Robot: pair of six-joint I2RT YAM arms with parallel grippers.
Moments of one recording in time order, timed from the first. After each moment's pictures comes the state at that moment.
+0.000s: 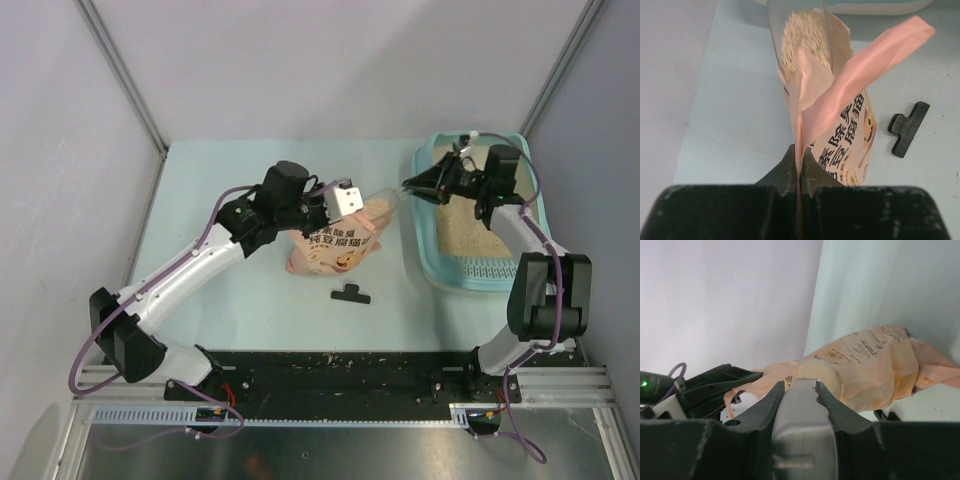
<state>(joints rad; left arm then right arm) -0.74 1.41 1.38 -0.54 0.20 0.64 -0.01 1.64 1.12 0.18 -1.10 0.99</state>
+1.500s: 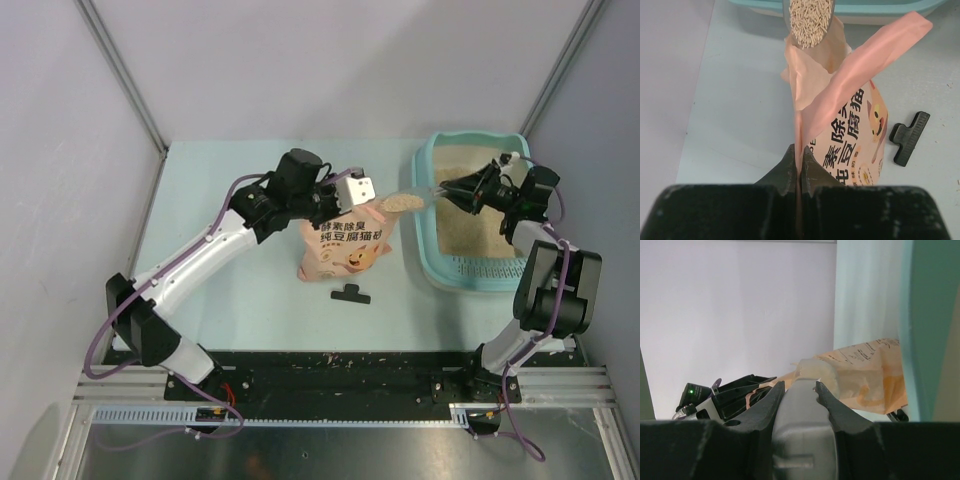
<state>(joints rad) -0.75 1.52 1.54 -0.60 0.21 0.64 -0.28 1.67 0.98 0.52 -1.23 1.30</state>
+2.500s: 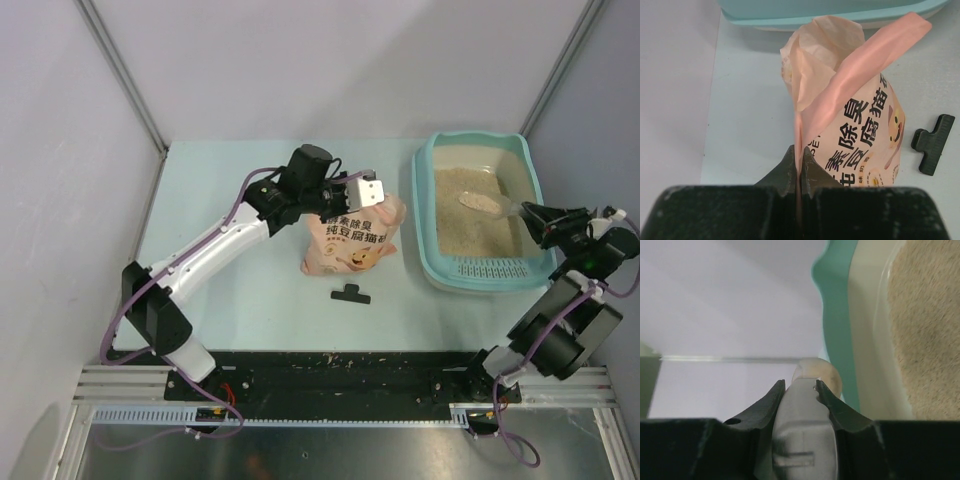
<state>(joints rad) -0.75 1.61 1.59 -0.57 0.24 0.76 -0.80 1.47 0.69 0.71 -1.15 1.39</state>
